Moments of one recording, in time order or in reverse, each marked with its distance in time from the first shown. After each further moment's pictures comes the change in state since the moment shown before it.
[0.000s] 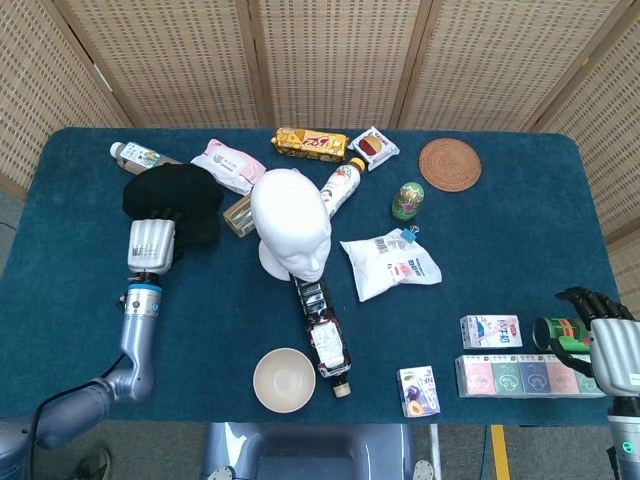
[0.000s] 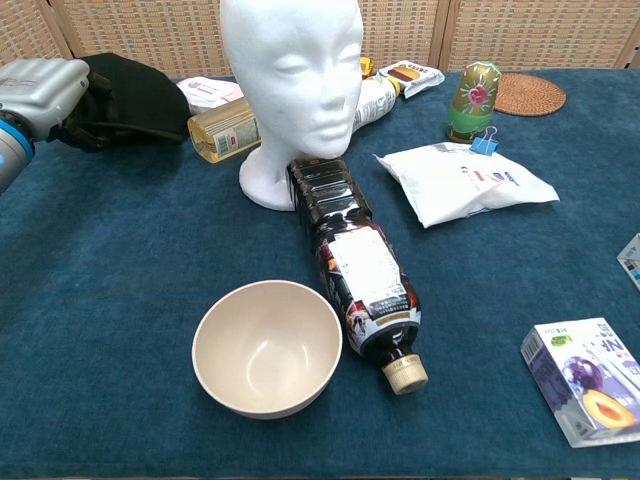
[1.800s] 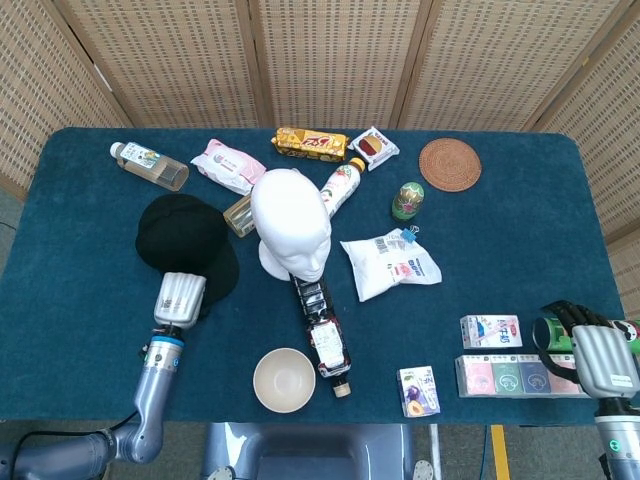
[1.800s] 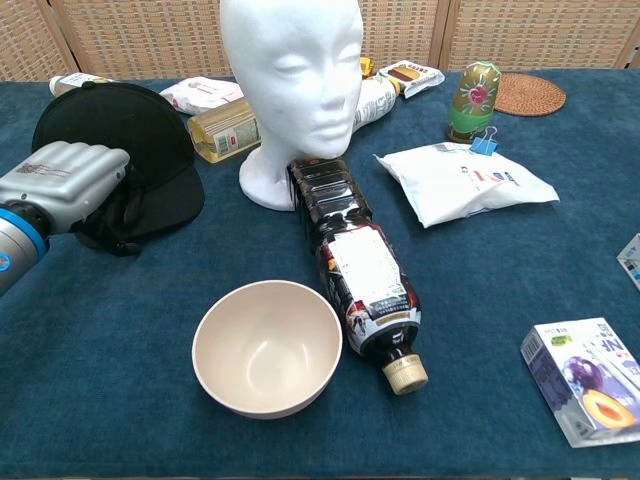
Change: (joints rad) left arm 0.144 0.006 0.153 -0.372 0.000 0.086 0.319; right arm 0.022 -0.038 -0.045 0.057 0.034 -0.098 0.017
